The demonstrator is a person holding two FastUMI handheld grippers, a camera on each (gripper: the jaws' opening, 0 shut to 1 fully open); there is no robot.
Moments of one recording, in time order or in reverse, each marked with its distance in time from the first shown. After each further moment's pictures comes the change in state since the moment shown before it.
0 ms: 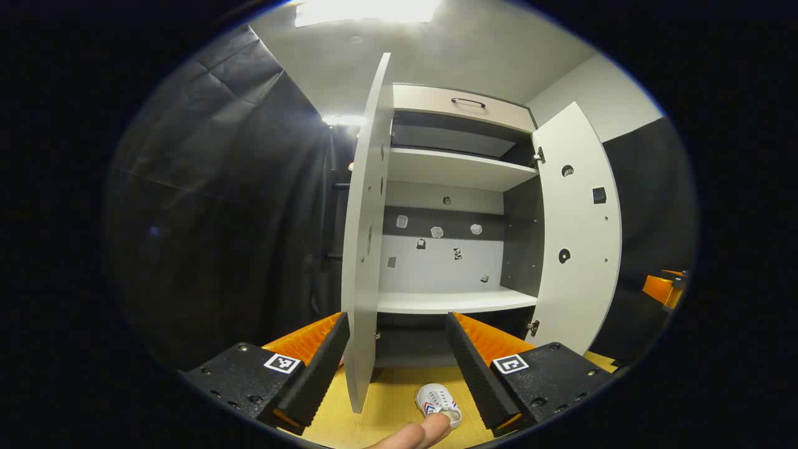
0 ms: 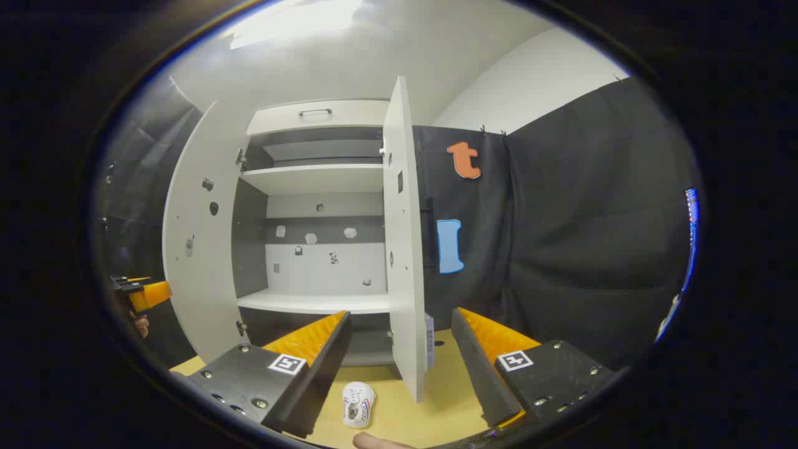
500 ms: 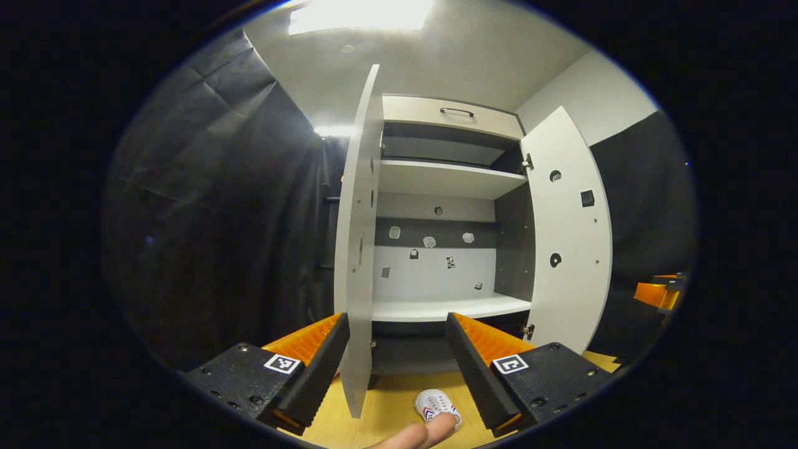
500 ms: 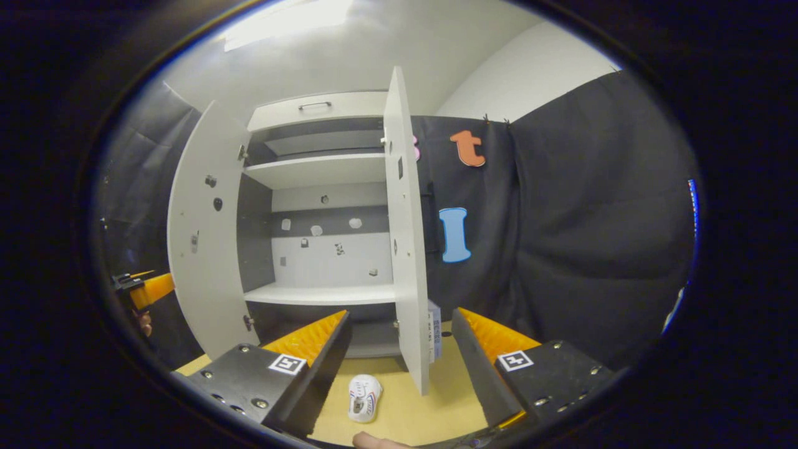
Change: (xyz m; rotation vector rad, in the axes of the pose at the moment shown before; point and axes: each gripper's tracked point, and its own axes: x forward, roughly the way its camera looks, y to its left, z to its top) left arm -0.004 -0.005 0.004 0.014 -0.051 -0.013; right arm 0.002 0.000 -0.020 0.023 0.054 0.032
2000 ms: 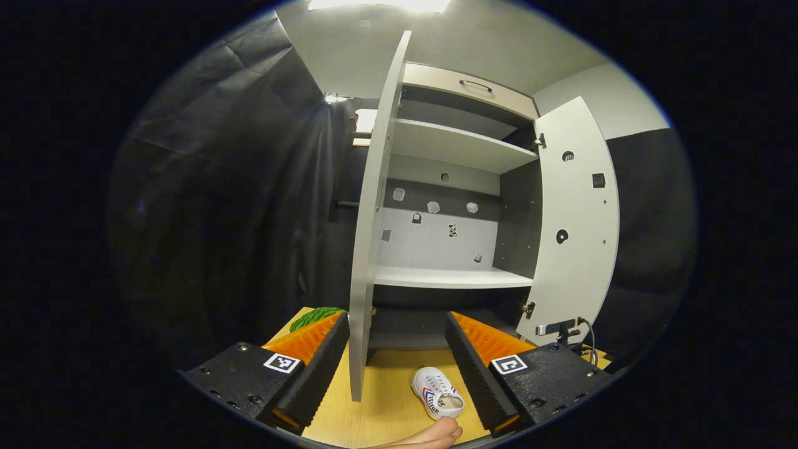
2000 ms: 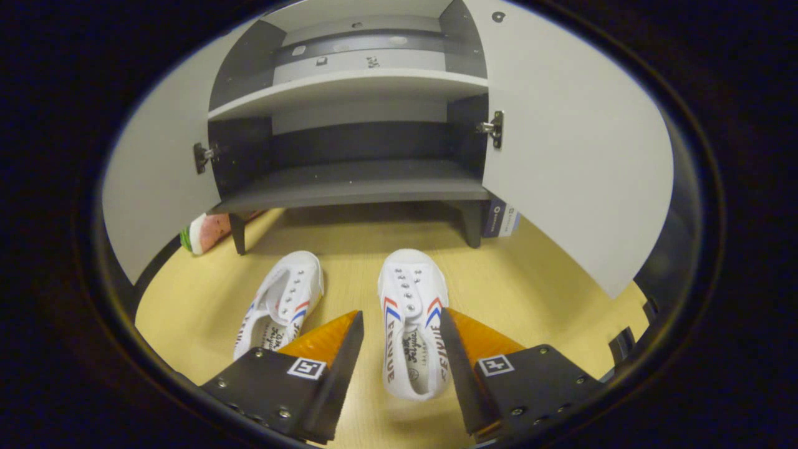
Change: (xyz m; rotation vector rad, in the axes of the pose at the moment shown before) left arm 0.007 0.026 -0.060 -0.075 0.145 -0.049; right arm 0.113 0.122 -0.381 -0.120 0.637 0.057
